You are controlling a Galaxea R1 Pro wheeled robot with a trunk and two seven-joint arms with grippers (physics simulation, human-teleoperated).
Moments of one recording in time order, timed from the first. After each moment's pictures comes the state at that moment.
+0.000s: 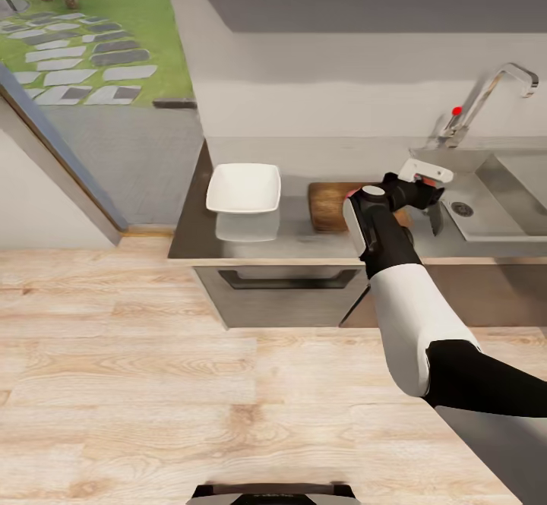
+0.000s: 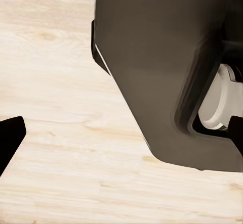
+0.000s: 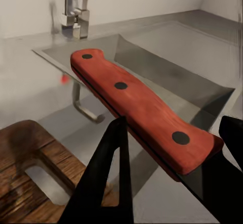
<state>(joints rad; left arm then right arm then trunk) -0.22 -0.02 0.01 0.07 0.12 -0.18 0.03 -1.30 0.17 -0.06 -0.84 0.10 0.28 -0.99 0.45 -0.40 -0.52</state>
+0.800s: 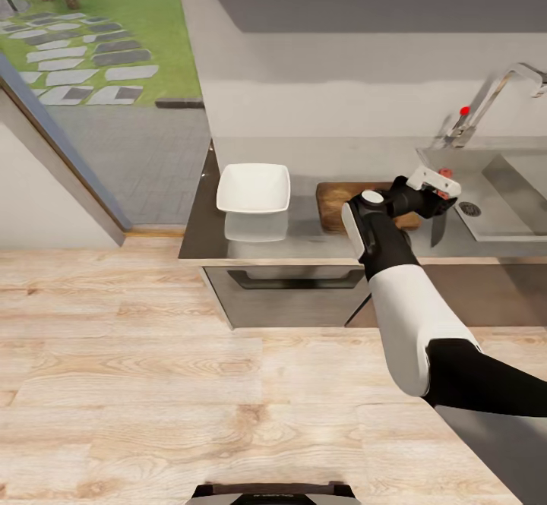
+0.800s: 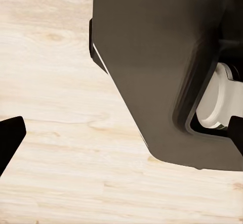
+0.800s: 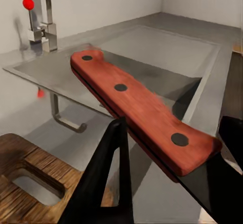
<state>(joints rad) -0.22 -0.02 0.01 0.07 0.12 -0.18 0.03 -1.30 0.17 -0.07 -0.79 0.09 0.12 -1.14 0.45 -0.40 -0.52</state>
